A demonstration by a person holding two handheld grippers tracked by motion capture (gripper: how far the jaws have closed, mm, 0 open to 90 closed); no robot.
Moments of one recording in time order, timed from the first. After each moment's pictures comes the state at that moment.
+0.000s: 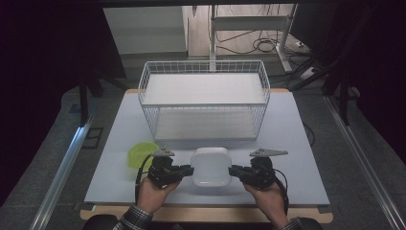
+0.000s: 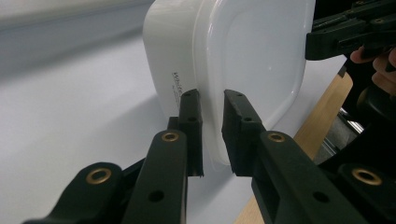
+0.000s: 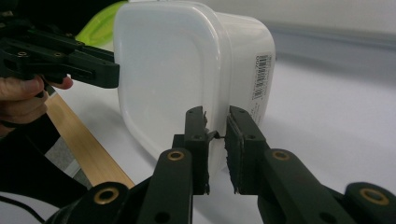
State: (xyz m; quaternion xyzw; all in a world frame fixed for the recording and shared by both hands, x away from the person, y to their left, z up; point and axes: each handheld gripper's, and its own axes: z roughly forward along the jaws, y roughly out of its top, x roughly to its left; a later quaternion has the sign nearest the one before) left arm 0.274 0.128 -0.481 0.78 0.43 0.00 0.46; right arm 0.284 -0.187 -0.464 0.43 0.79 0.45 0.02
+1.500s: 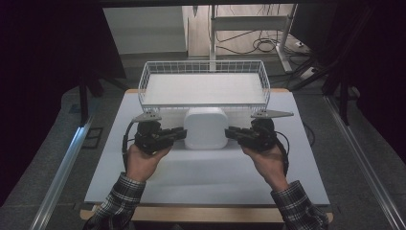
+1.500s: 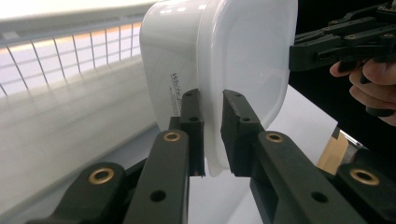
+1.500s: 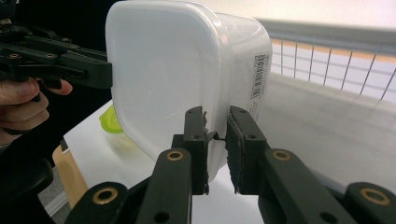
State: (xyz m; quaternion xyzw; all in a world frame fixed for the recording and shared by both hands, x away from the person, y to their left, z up) left arm 0.309 0.151 -0.379 0.75 0.40 0.08 0.52; right arm 0.335 -0.170 -0.373 0.37 0.77 0.51 0.07
